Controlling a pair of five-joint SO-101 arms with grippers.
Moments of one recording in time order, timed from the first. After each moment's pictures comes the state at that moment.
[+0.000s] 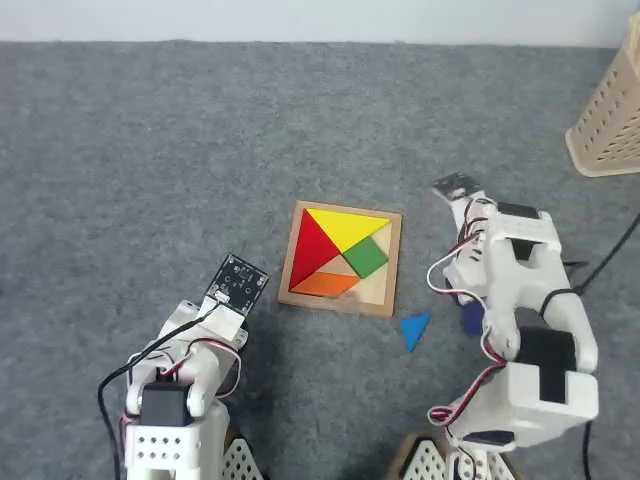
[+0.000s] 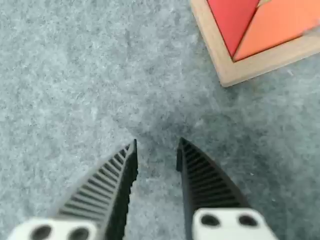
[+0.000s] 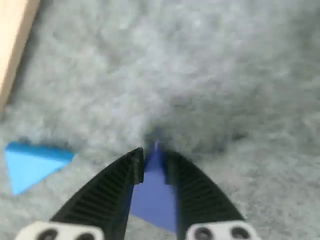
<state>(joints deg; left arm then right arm) -4.3 -103.4 97.3 73.6 -23.1 5.1 4.6 31.4 63.5 30.3</state>
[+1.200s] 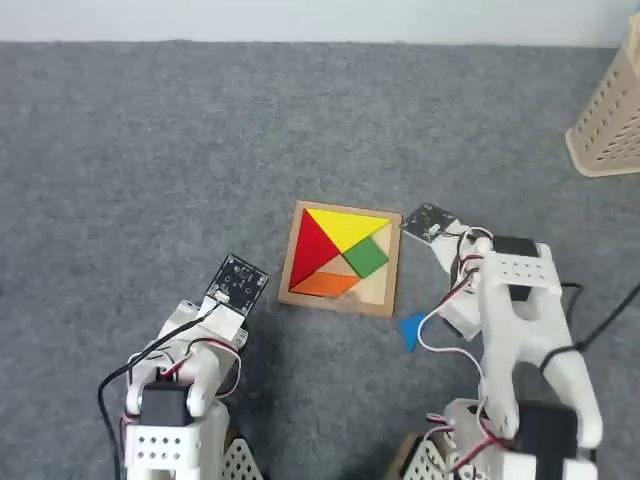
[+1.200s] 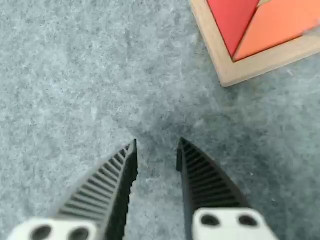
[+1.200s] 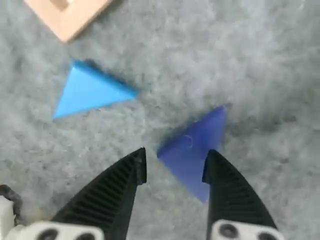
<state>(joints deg) -4.3 -103.4 97.3 73.6 -23.1 2.5 -15.1 48.4 66.0 49.0</state>
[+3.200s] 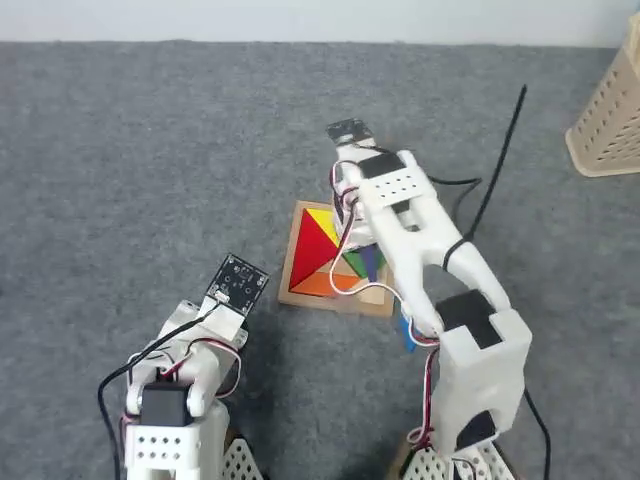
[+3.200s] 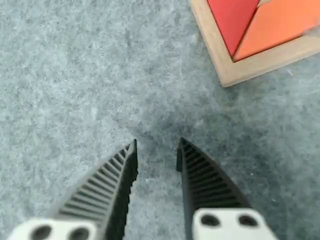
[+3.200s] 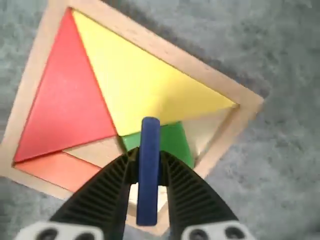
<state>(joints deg) -4.2 -103.4 97.3 73.6 -23.1 -23.9 20.7 -1.5 74.7 -4.9</state>
